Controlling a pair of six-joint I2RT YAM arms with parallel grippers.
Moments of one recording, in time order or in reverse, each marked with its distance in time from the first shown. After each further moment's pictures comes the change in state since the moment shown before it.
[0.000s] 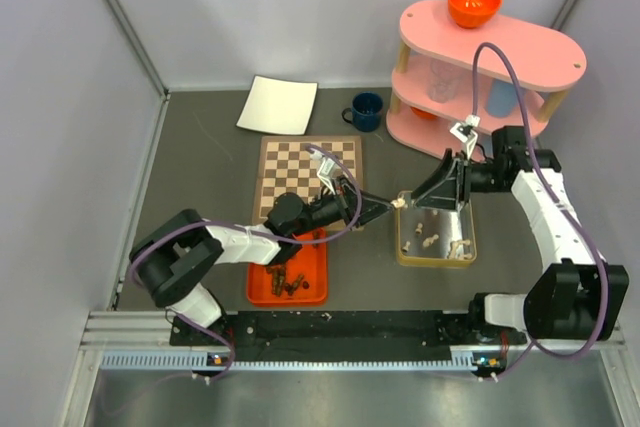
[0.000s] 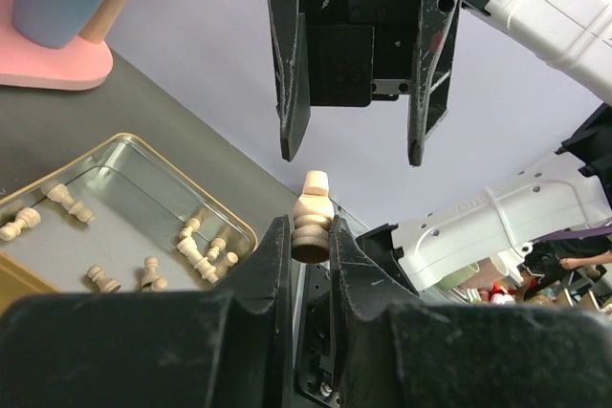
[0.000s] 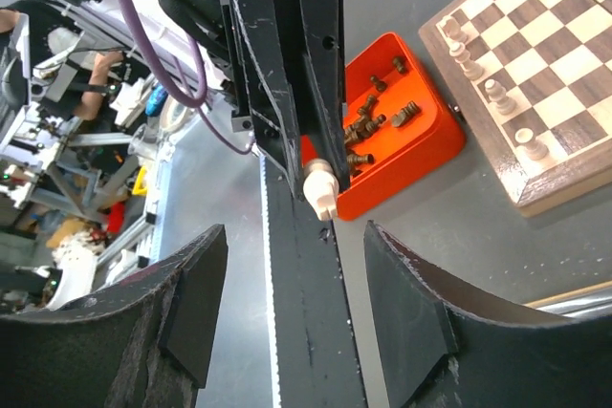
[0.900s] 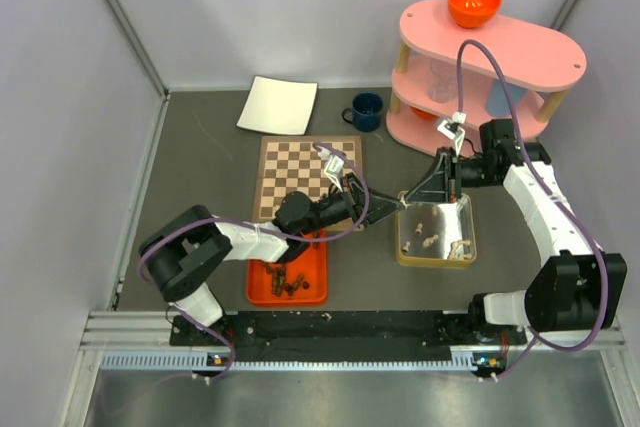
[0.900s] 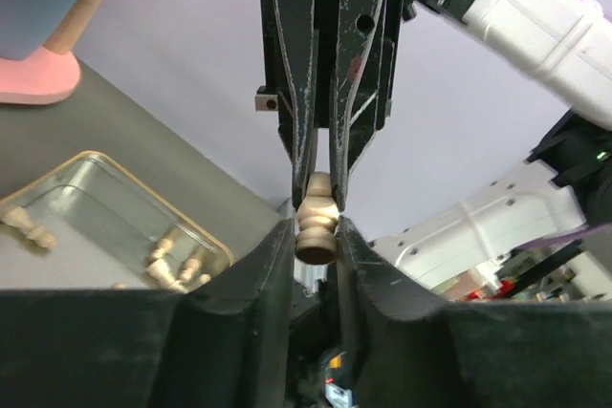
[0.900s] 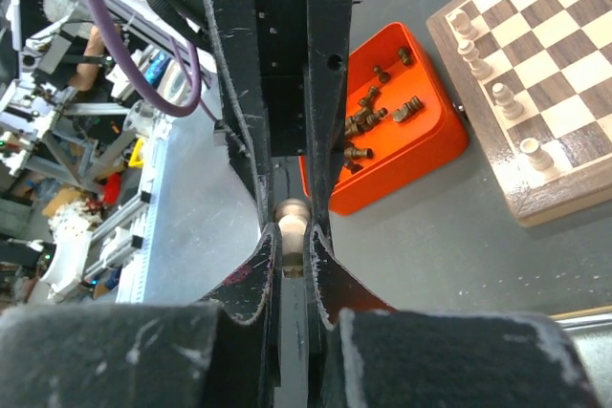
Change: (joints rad) left arm -0.024 0.067 0.069 0.032 -0.018 -0.055; right arm 0.081 0.056 0.045 0.041 0.027 0.025
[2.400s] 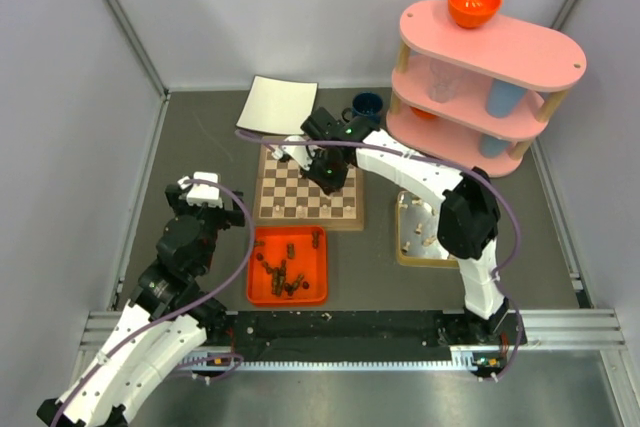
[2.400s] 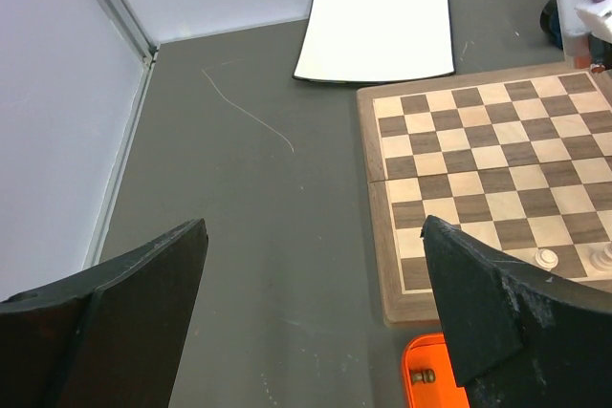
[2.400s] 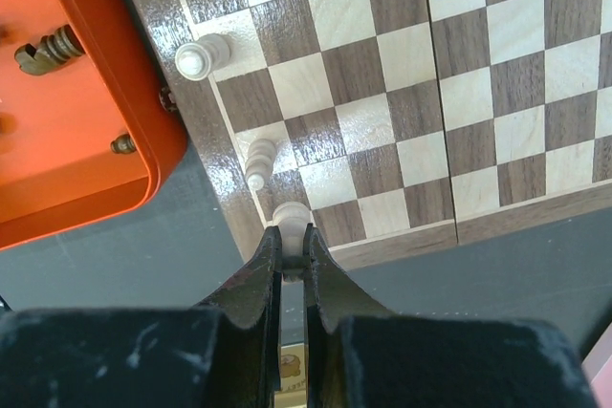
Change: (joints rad) left arm 0.372 -1.255 -0.111 -1.586 -0.885 1.000; right arm 0.785 0.713 0.763 0.056 1.291 0.086
